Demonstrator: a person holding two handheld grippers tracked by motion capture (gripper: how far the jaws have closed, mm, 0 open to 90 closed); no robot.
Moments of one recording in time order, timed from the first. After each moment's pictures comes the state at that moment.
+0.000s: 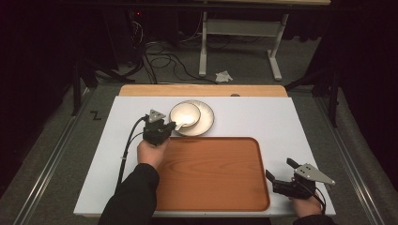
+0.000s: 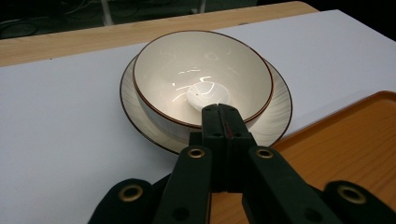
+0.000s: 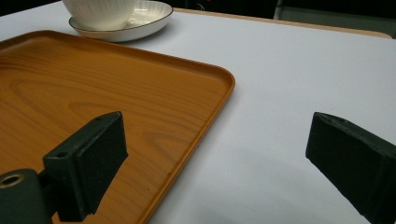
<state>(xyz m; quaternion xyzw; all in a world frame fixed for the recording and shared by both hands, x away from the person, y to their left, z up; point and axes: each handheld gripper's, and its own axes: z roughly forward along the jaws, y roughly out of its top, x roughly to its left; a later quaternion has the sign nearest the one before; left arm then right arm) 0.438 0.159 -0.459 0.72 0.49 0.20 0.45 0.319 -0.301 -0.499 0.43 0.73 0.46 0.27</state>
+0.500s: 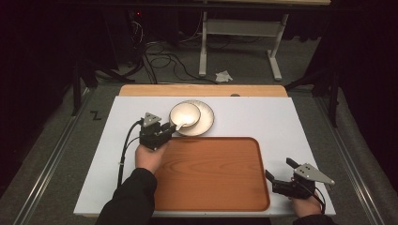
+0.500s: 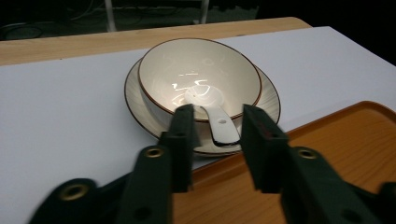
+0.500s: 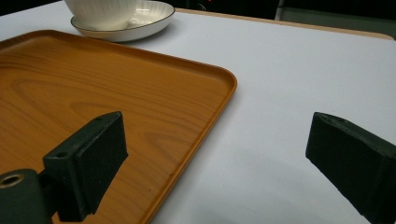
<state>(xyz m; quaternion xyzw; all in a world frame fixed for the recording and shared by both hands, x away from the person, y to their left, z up) 0.419 0.166 -0.454 0.70 0.50 0.20 0.46 0.320 -0.300 -0.498 0.42 0.73 0.47 0.27</state>
